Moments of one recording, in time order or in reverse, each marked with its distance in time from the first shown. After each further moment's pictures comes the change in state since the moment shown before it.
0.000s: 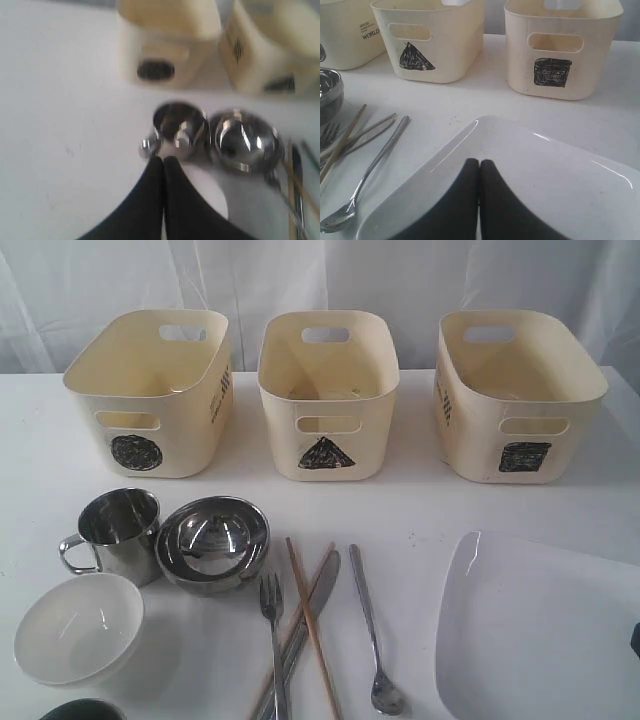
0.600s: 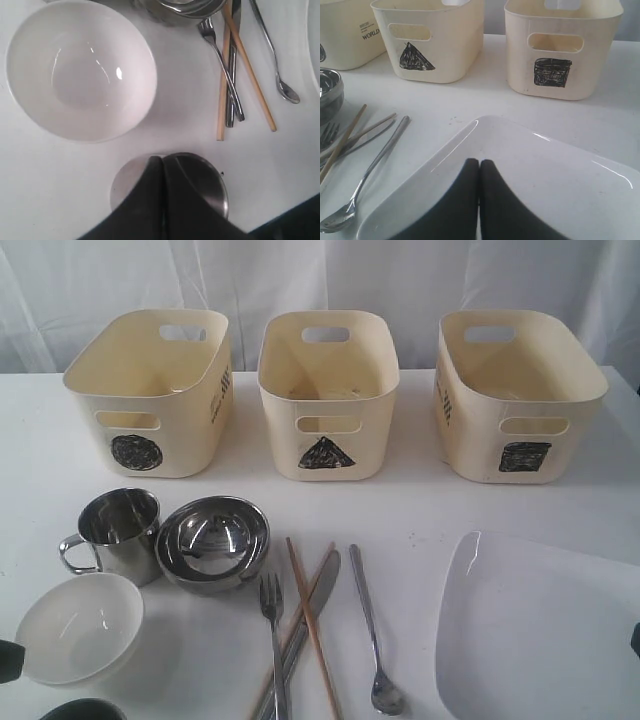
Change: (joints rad) left arm 0.000 0.249 0.134 -0.294 0.235 0.287; right arm 0.000 0.000 0.000 0.000 0.000 0.000
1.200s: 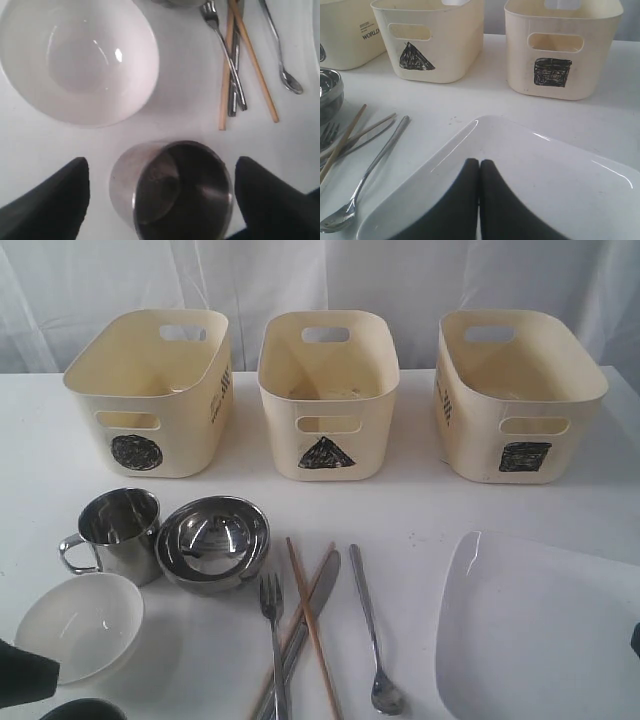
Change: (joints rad) left arm 0.000 0.017 0.028 0.005 -0.004 -0.011; right arm 0.000 0.000 0.000 0.000 0.000 0.001
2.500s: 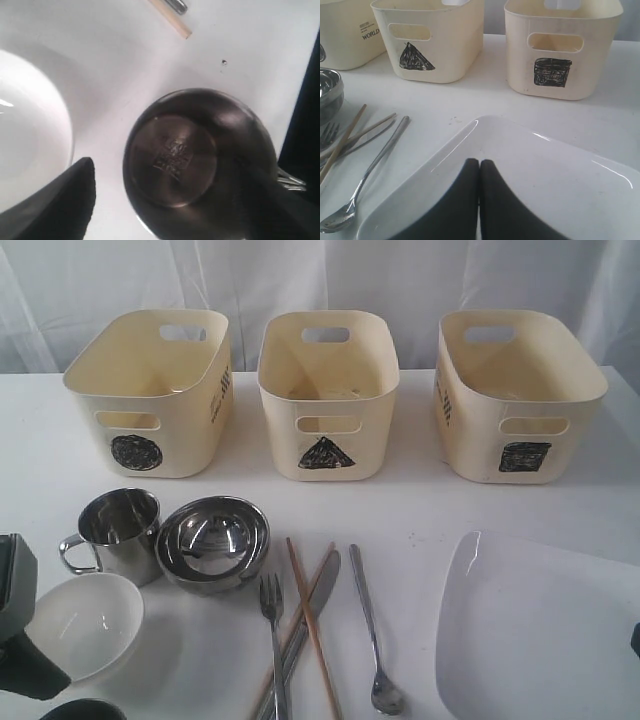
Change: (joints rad) left arm -0.178 0.297 -0.018 -0.006 -0.042 0.929; right arm 0.000 0.000 0.000 0.000 0.000 0.000
